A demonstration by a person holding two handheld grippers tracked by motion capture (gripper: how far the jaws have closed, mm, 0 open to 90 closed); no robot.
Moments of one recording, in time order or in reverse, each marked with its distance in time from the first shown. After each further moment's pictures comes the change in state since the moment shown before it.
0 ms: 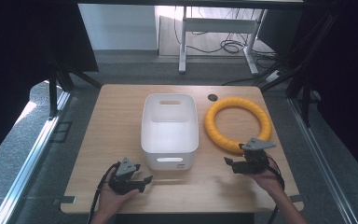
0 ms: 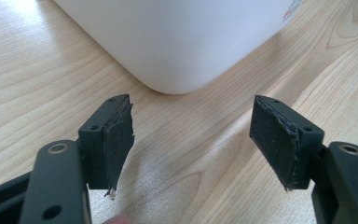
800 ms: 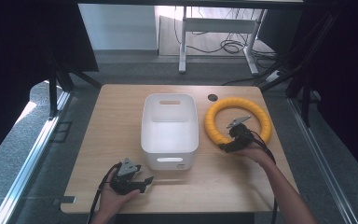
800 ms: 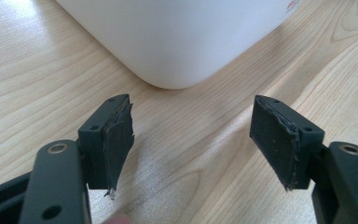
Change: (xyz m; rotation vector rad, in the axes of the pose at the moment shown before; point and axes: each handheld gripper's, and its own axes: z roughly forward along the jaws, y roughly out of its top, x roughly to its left) left arm -0.001 -0.002 0.004 0.010 0.001 -0.003; right arm -0.050 0.032 0.084 0.273 0.070 -0.046
